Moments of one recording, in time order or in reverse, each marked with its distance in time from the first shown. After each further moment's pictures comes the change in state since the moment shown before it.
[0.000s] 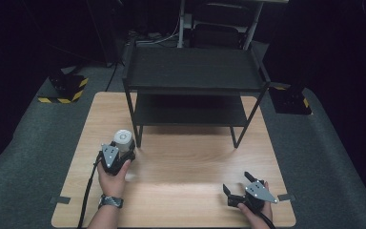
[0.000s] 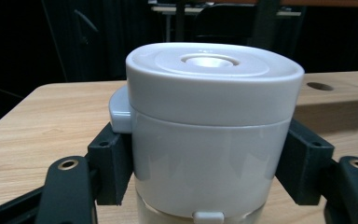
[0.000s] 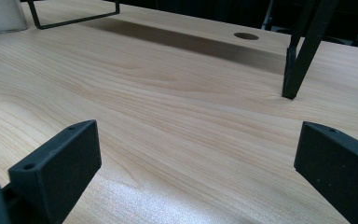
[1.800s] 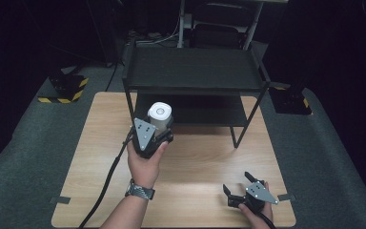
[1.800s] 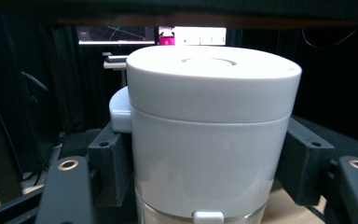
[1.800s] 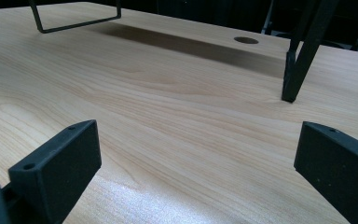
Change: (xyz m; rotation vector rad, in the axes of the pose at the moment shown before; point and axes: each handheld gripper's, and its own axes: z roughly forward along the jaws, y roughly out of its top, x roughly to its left) left arm -0.104 0.140 0.002 -0.120 -0.134 0.027; right arm 0.000 -0.003 -0.001 -0.018 0.003 -0.001
